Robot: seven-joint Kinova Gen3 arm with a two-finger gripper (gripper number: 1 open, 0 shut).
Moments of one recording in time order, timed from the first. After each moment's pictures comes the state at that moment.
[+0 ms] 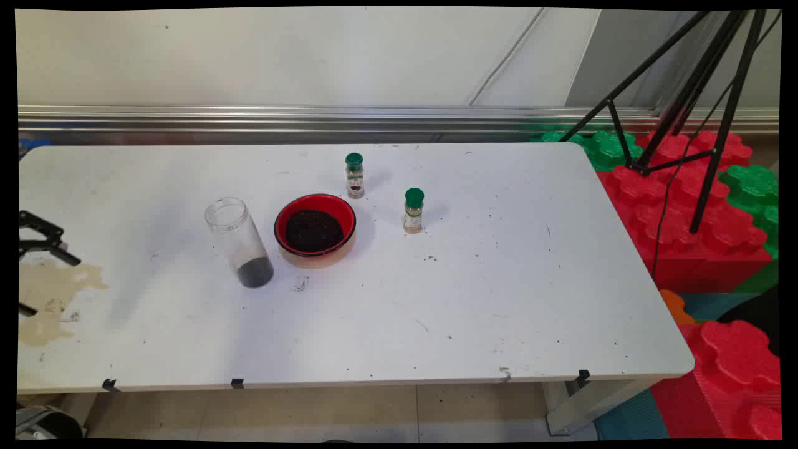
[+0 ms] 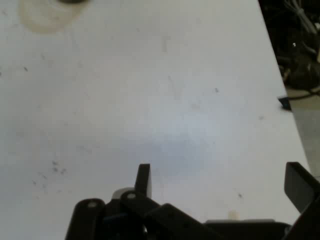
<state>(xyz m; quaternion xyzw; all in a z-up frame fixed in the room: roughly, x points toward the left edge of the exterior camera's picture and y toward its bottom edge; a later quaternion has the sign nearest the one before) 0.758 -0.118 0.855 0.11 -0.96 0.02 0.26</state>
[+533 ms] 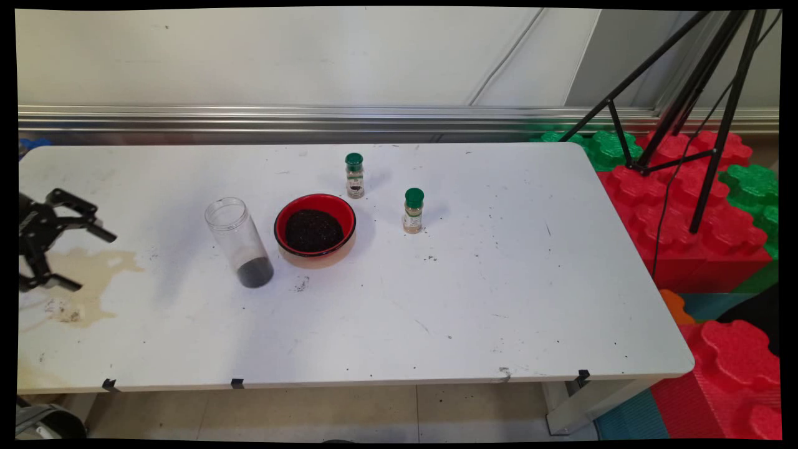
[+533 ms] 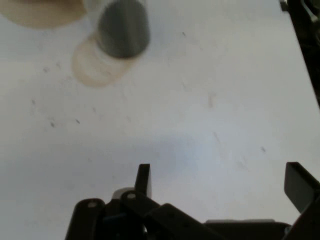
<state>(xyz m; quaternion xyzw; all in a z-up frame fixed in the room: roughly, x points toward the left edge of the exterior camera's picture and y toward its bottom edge) 0.726 -0.151 0.865 0.13 -0.95 0.05 0.28</state>
